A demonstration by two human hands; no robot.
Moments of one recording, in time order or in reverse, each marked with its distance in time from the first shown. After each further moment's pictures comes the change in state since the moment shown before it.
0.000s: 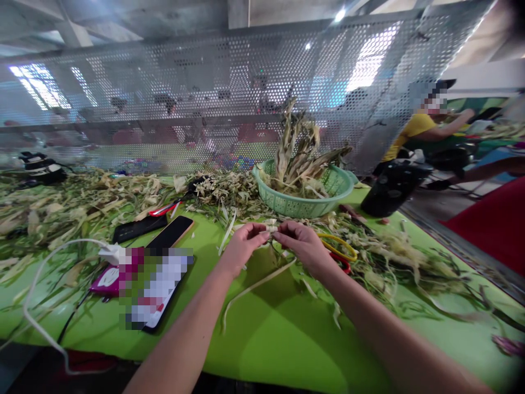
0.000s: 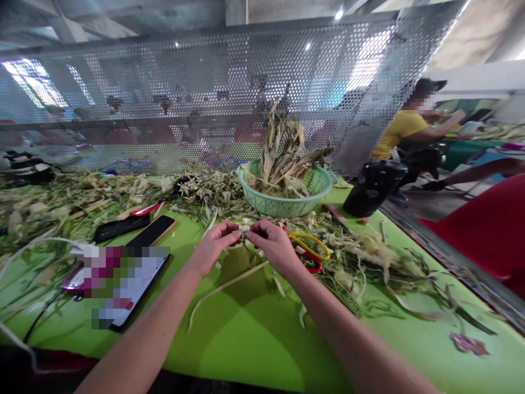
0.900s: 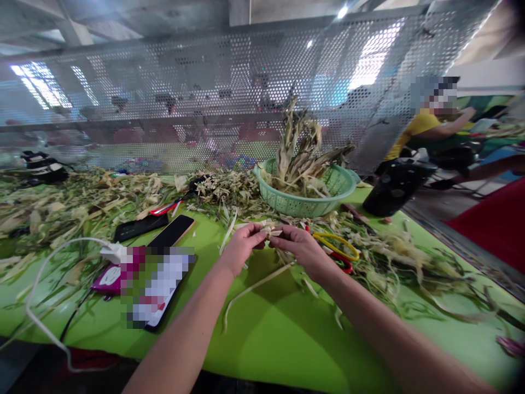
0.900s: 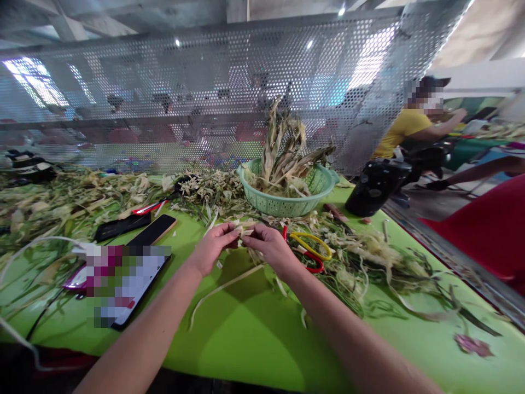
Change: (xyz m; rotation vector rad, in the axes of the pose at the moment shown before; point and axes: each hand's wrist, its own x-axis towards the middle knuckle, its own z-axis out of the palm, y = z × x) left_hand 0.004 -0.004 -0.001 -0.116 -0.035 -0.063; right_hand -0.002 0.005 0.007 0.212 -0.154 0.108
